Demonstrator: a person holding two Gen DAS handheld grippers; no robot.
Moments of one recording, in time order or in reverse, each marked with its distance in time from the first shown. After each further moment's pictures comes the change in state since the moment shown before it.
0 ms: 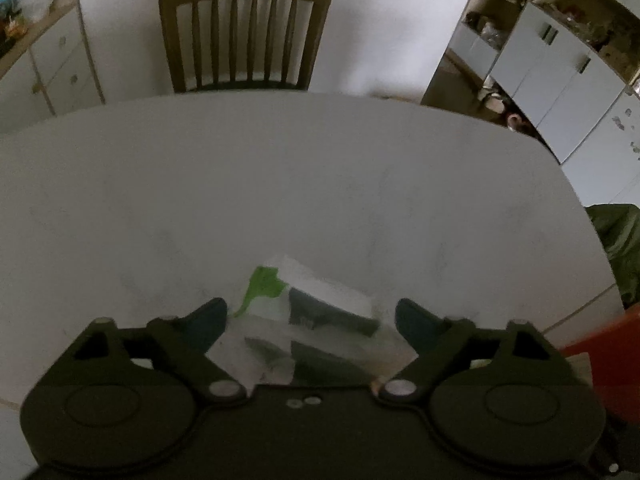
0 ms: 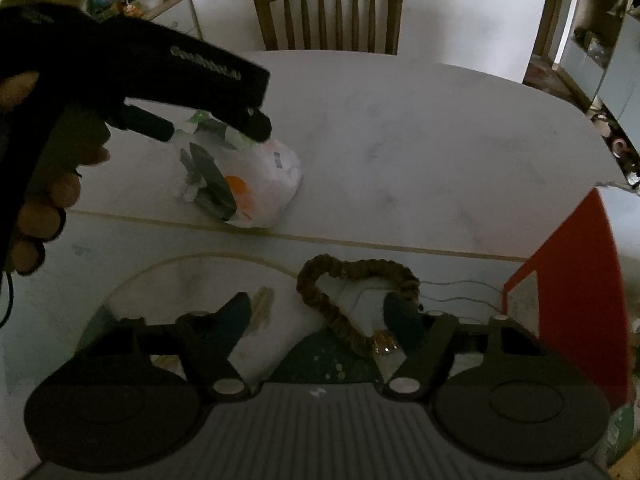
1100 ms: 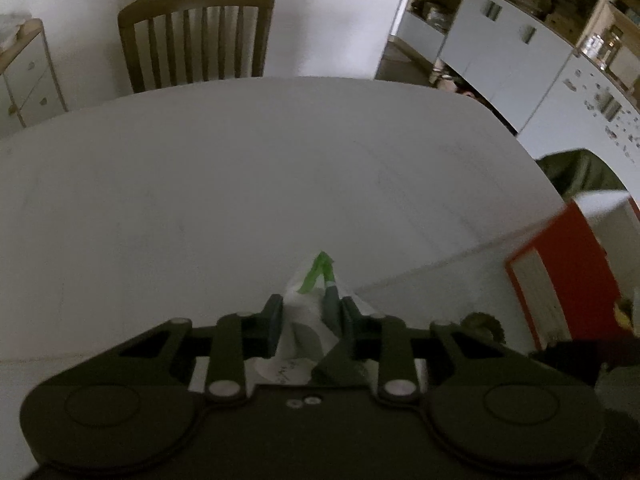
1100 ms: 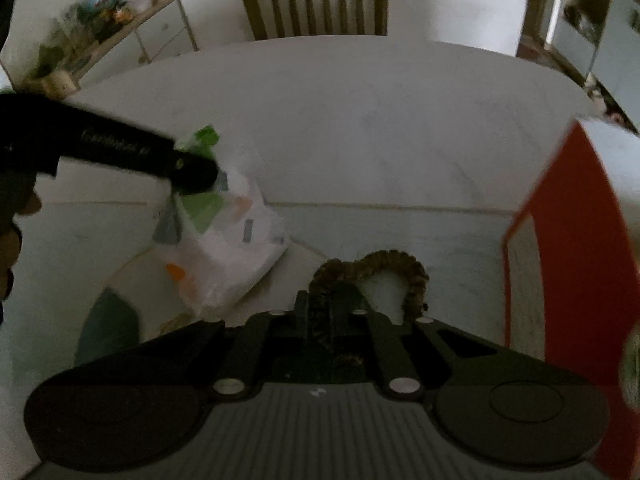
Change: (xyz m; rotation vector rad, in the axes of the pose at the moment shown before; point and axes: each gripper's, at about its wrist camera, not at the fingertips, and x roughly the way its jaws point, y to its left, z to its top) left arm -0.042 -0.015 -0.077 0.137 -0.019 -0.087; right arm -0.011 -0.007 -0.011 0.090 0.004 0.012
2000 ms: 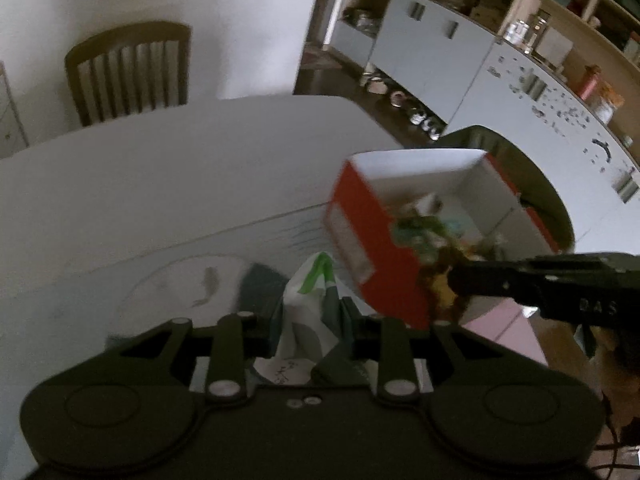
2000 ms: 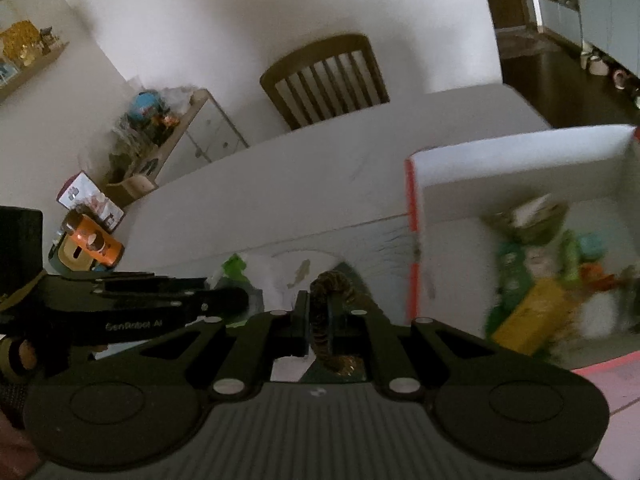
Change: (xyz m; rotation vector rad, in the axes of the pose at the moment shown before) left arm -0.121 -0.131 -0.046 0.105 -0.047 -0.121; right arm -0.184 -0.078 -0.046 0.191 -0.171 0.232
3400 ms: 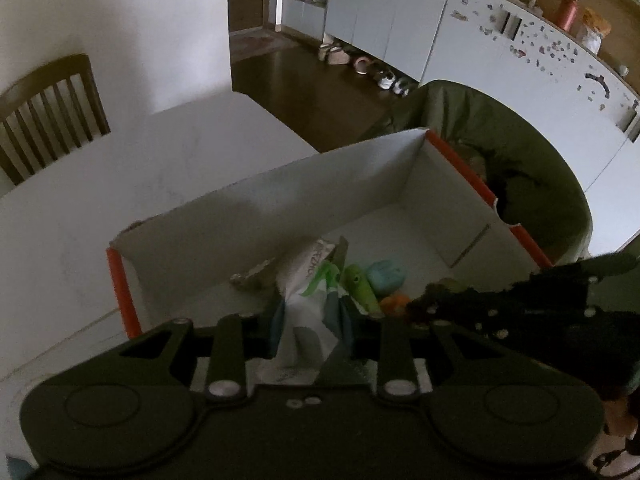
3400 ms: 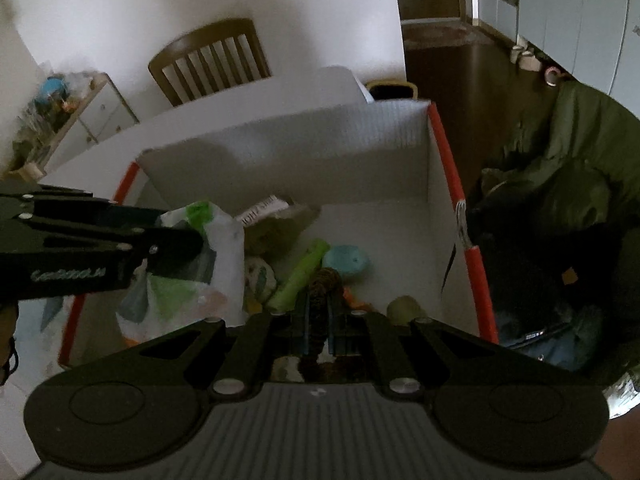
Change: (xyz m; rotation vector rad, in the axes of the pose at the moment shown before) left arm 0.159 -0.159 0.072 0.176 0.073 0.028; right arm -0.005 -0.209 0.014 -0.026 0.082 -0.231
